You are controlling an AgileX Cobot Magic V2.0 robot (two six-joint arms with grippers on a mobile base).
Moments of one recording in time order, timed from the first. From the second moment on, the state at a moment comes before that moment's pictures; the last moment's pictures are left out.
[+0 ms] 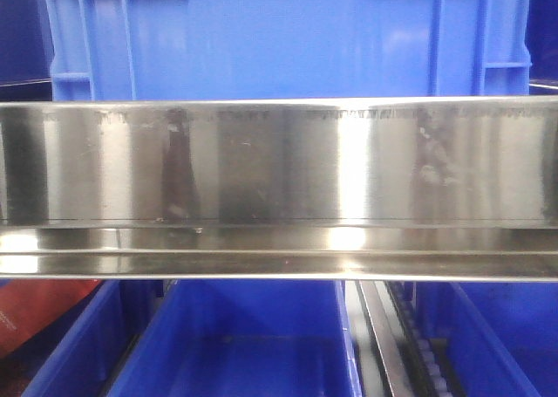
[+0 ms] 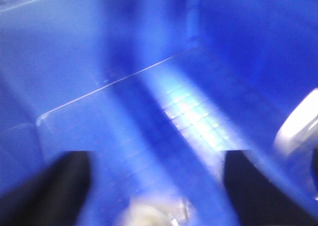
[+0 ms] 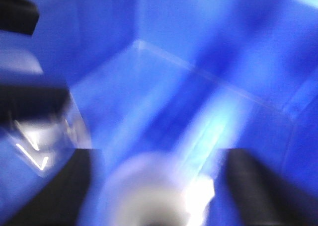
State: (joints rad) left arm -0.42 1.76 -1.78 -0.07 0.67 0.13; right arm 0.48 1.62 -1.59 0.16 0.62 -0.19
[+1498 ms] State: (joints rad) left arm -0.42 0.44 -0.70 -0.11 0.37 0.13; right arm 0.48 0.41 -0.60 0.16 0.42 -0.19
